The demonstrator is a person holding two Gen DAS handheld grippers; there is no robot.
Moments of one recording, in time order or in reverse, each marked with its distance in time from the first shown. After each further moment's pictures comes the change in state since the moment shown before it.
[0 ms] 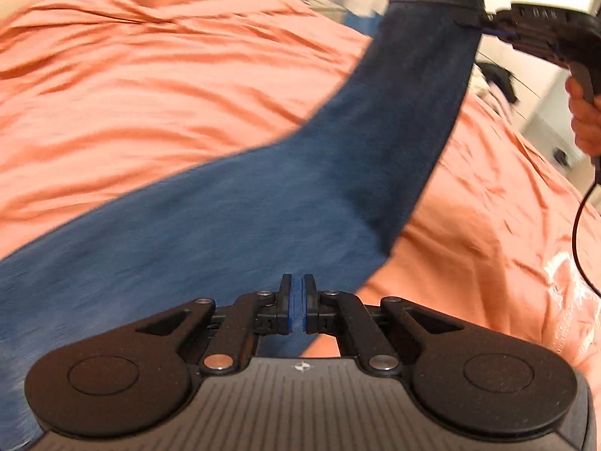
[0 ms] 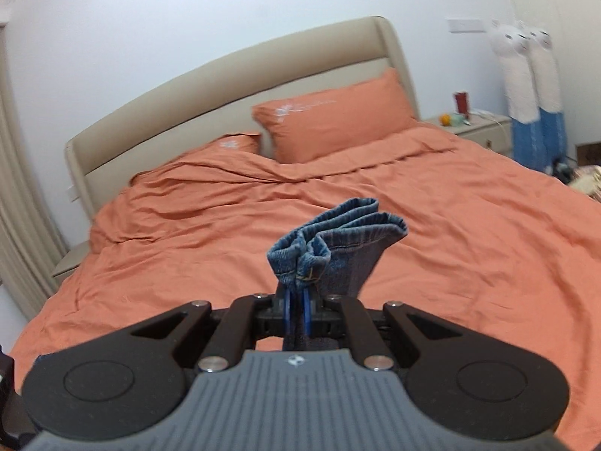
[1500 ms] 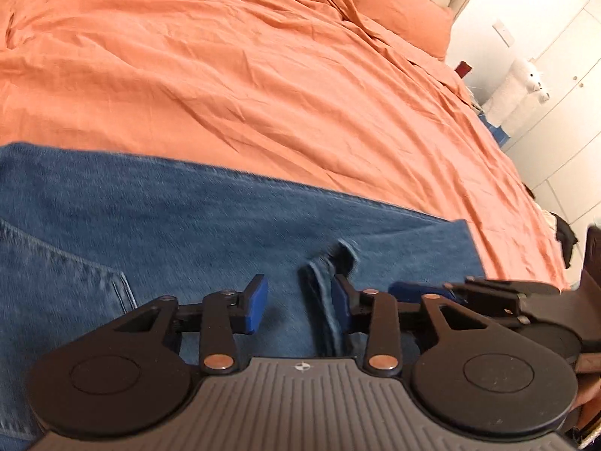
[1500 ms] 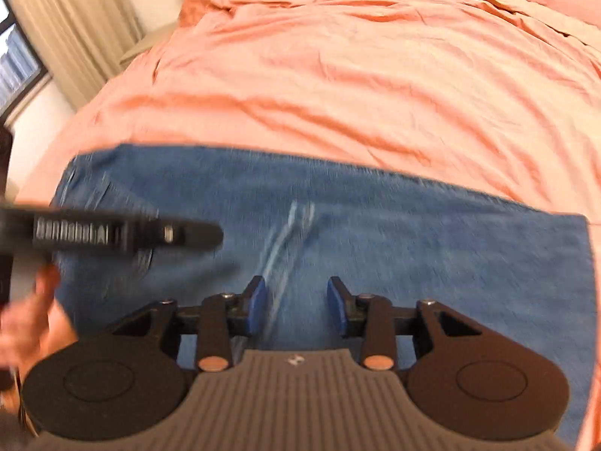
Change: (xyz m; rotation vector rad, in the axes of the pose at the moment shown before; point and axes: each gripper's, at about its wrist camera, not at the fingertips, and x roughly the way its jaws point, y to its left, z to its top) left arm -0.004 0.217 -0.054 -0.538 -0.098 0.046; right arm 0.214 0.271 -0.169 -0.262 0.611 0.207
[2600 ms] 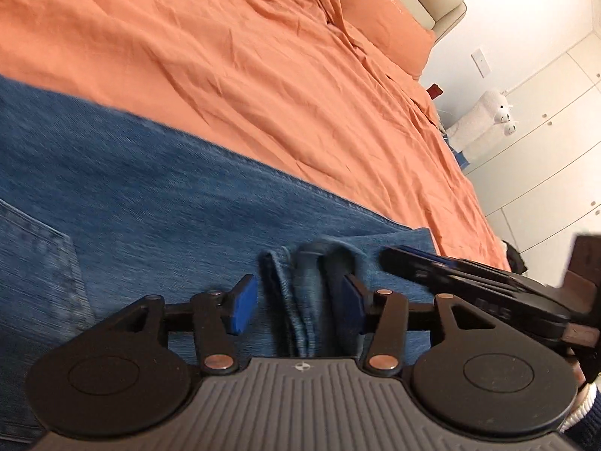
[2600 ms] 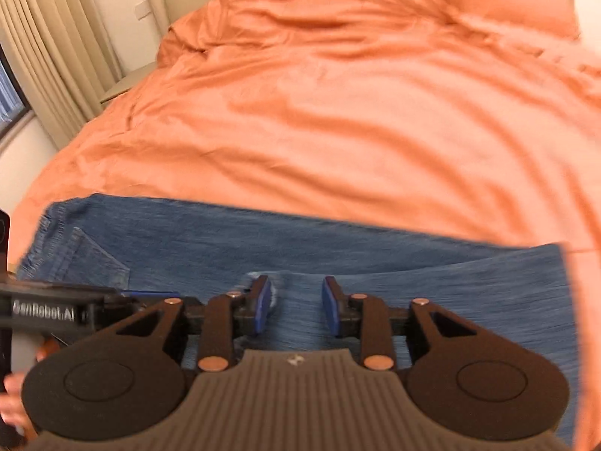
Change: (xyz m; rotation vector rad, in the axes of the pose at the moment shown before) left arm 0.030 0.010 -0.012 -0.133 0.000 -0.208; right arm -0.010 -0.024 0.011 0.020 -0.140 -0.088
